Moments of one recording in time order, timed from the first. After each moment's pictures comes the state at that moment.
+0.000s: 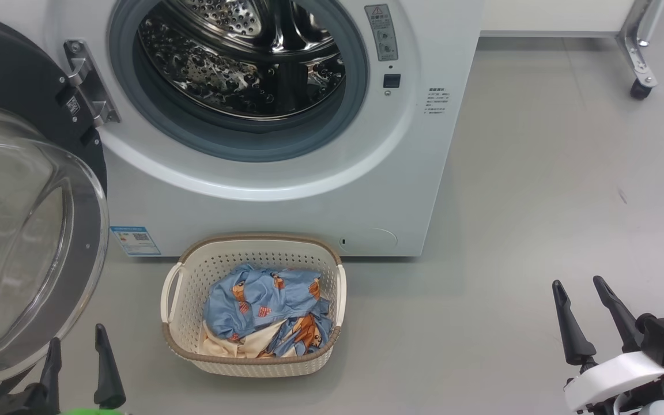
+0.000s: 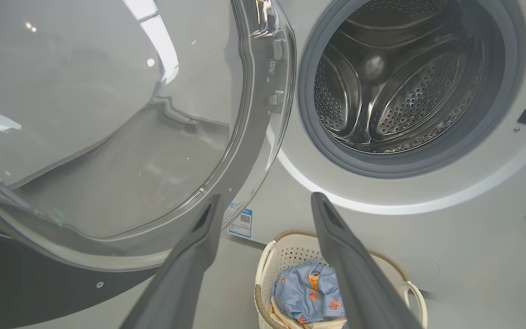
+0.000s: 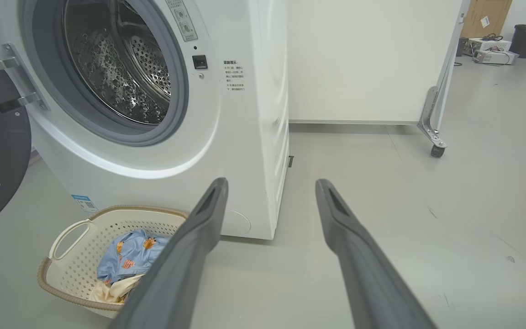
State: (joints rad) left arm -0.01 0.03 0.03 0.21 -0.24 -0.04 -0.26; right arm 0.05 -0.20 0.08 0.22 0.30 0.12 -0.26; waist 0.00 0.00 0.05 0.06
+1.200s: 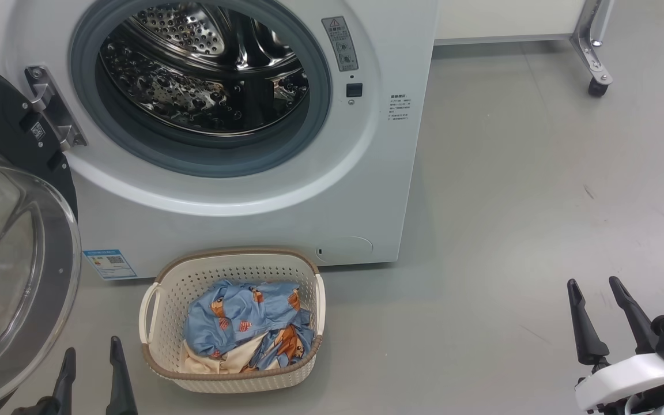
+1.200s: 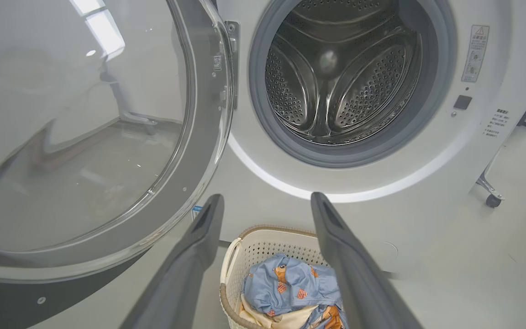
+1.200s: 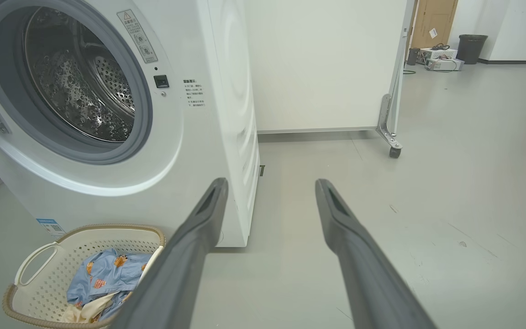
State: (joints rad) left arm 0.07 0.03 -0.01 0.16 -0.25 -0.05 -0.26; right arm 0.06 -0.19 0.04 0.21 0.30 0.12 -0.26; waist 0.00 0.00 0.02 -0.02
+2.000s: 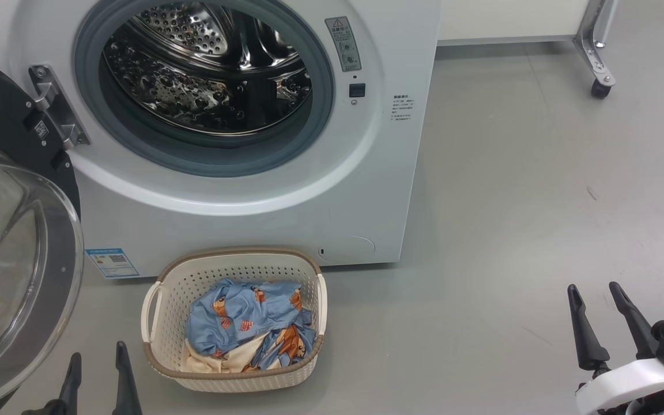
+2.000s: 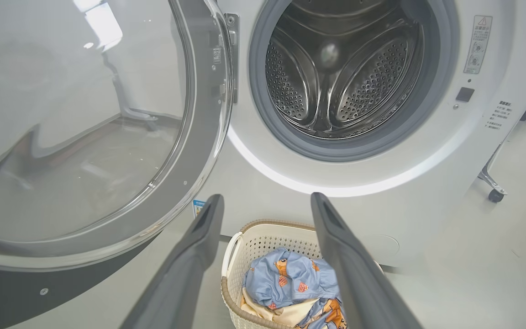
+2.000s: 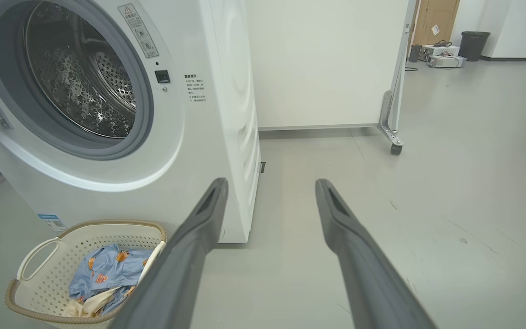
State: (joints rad) left arm 0.07 0.03 -0.03 0.17 -0.25 -0.02 -0.26; right arm 0.08 -0.19 0.03 0.20 0.30 0.12 -0.26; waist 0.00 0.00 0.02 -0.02
